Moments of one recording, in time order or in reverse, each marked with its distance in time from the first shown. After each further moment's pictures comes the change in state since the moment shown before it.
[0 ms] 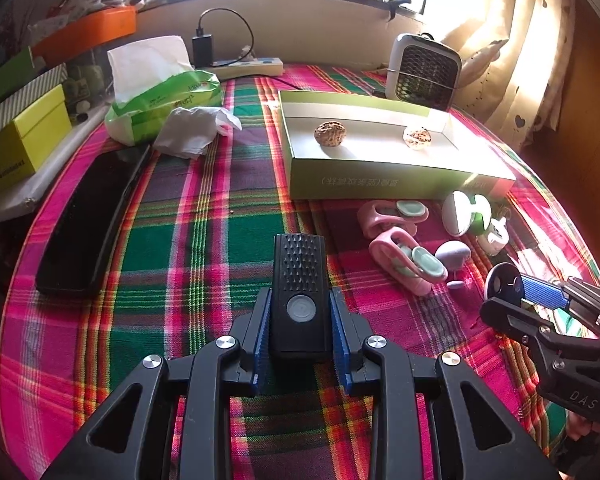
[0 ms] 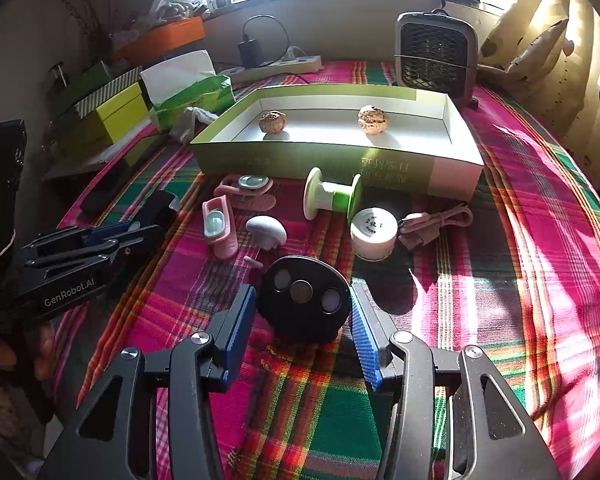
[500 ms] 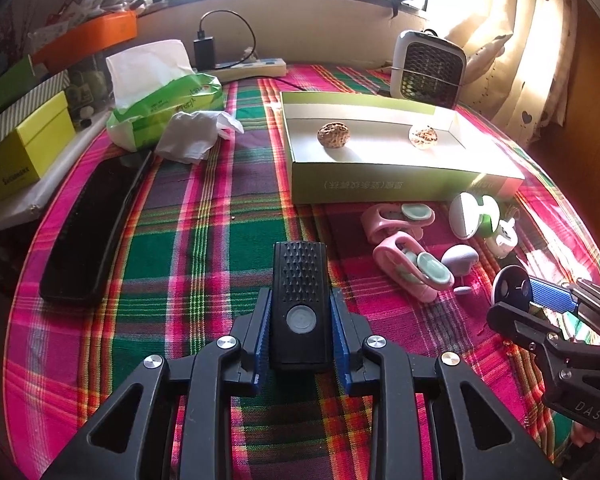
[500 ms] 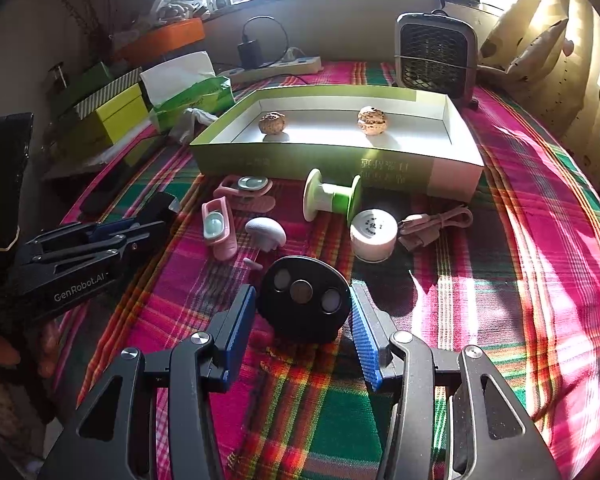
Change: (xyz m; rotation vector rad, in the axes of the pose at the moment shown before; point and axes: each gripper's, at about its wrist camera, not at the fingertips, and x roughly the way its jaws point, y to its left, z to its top) left arm 0.003 -0.006 0.003 0.015 0.000 0.043; right arm 0.000 -0.002 0.001 0.000 -0.003 0.003
